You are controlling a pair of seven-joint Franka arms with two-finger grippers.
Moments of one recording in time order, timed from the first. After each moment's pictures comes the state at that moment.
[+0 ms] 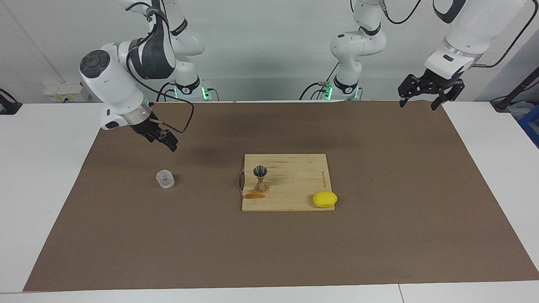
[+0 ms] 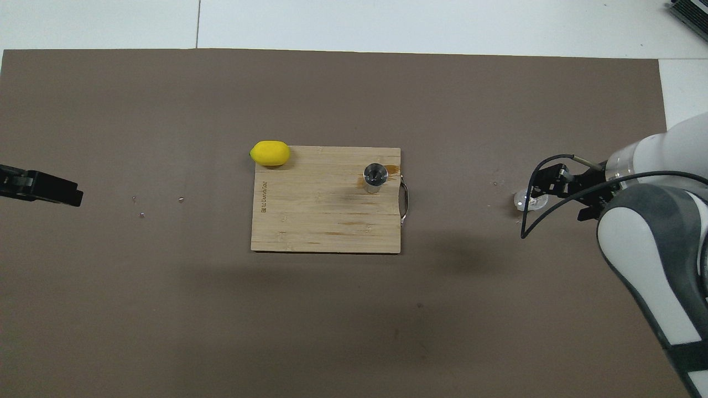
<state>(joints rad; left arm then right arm) 0.09 -0.05 -0.14 -1.59 -0.02 1.50 0.15 0.01 -0.02 0.03 -1.89 0.06 1.85 0.40</state>
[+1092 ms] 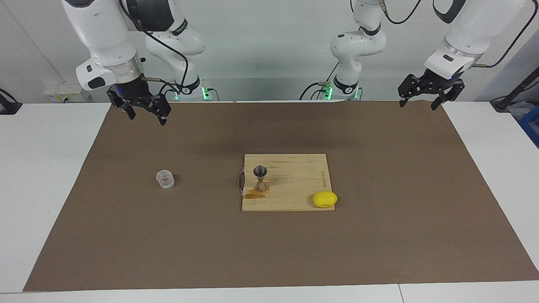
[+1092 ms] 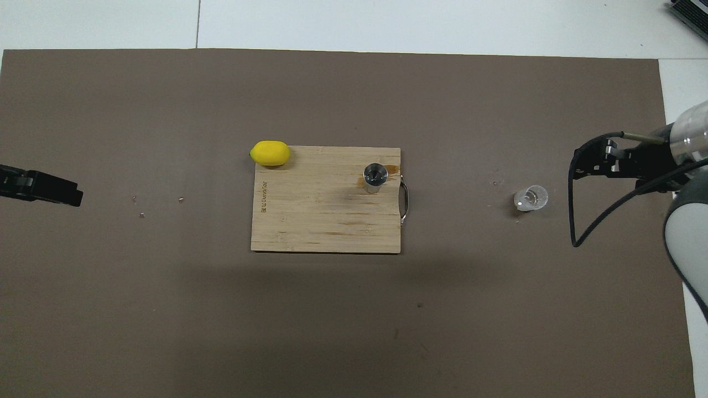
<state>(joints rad) 0.09 -0.05 -0.14 -1.59 -0.02 1.50 0.15 0.06 0.01 0.03 -1.60 -0.03 1.58 0.34</state>
